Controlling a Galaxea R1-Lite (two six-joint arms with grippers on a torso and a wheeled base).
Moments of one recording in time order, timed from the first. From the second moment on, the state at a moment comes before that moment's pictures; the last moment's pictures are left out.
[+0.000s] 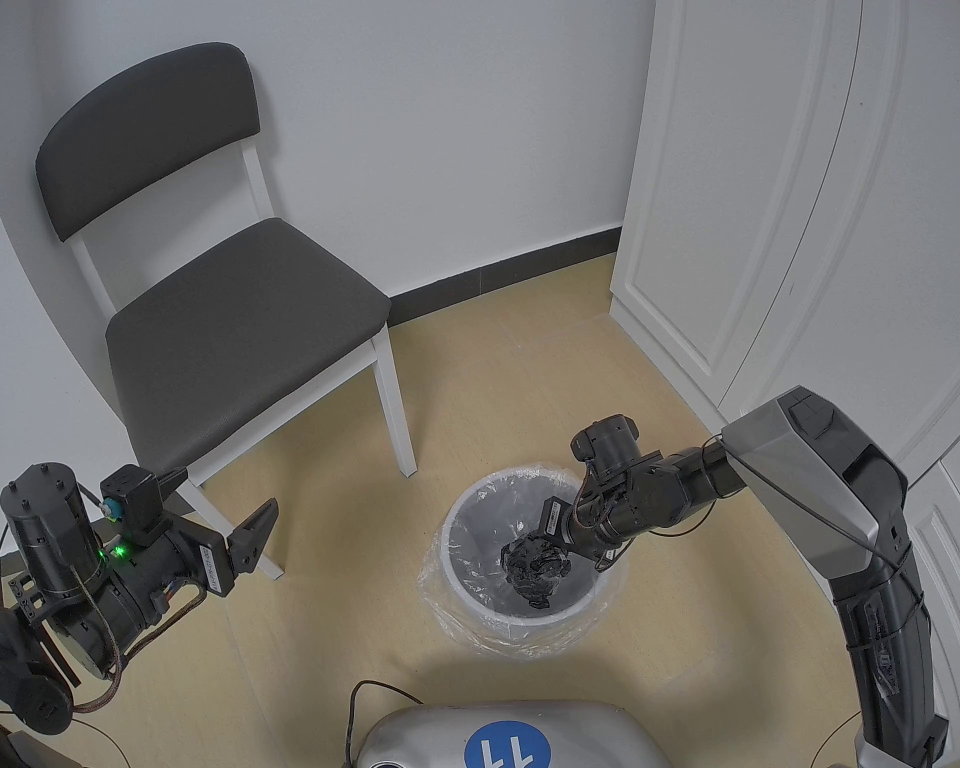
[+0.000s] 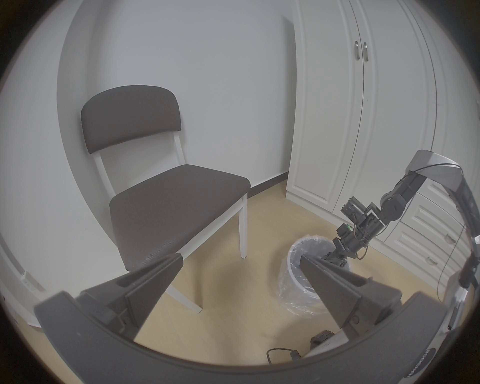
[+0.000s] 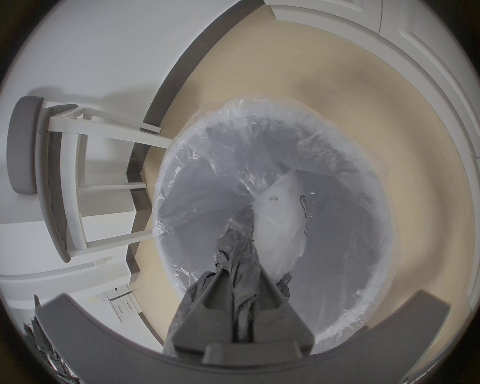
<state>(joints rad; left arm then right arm) -0.39 1.42 -0.20 -1.03 0.19 0.05 0.47 2.54 -1.63 0.00 0.23 0.71</state>
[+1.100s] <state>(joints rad) -0.40 1.47 -0.20 -1.04 0.19 0.06 0.54 2.59 -1.68 -0.02 0.22 0.69</state>
